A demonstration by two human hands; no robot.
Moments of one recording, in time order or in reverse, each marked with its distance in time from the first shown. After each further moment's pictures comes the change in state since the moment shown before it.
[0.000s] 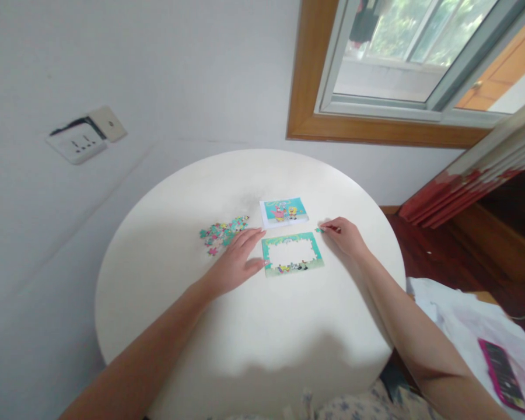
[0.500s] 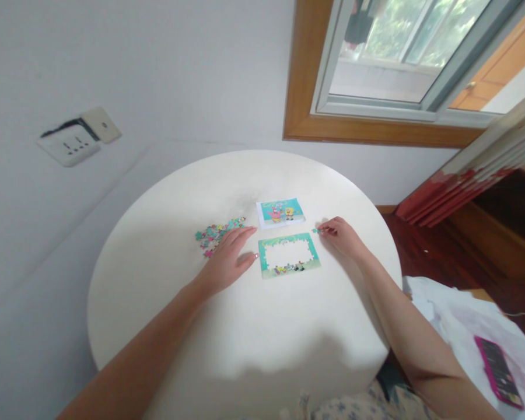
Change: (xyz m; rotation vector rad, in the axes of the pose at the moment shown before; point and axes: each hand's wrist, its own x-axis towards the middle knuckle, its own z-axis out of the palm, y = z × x) left_hand 0.003 -0.005 -0.003 0.065 0.072 -0.065; right_hand -0.001 0.001 -0.004 0.079 -0.070 -0.024
